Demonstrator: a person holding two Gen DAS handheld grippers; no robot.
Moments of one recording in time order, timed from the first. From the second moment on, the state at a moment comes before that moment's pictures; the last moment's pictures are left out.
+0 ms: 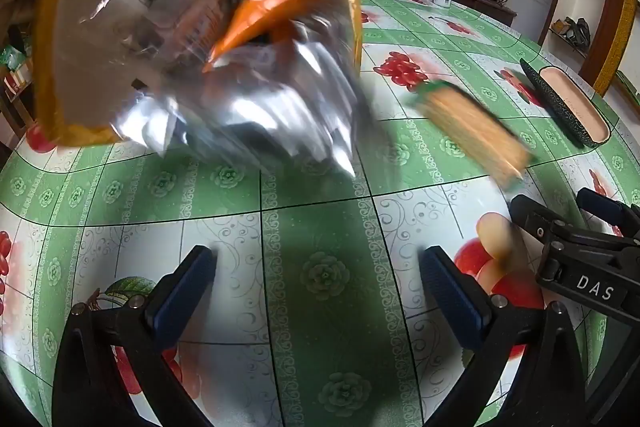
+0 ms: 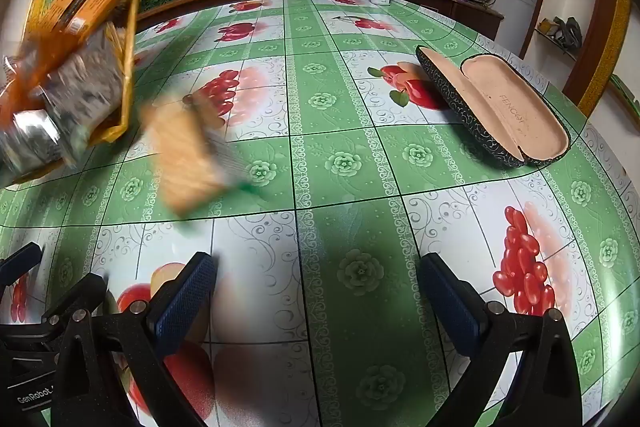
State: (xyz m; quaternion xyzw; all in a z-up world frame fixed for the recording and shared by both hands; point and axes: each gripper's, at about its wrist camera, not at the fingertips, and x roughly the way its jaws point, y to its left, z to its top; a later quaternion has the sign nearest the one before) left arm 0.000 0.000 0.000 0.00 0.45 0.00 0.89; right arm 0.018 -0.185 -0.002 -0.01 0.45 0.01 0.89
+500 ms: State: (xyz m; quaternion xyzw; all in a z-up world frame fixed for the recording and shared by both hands) left arm -0.003 0.004 0.002 0.00 0.45 0.00 0.89; right arm 0.018 -0.182 0.000 -0.01 0.45 0.01 0.89
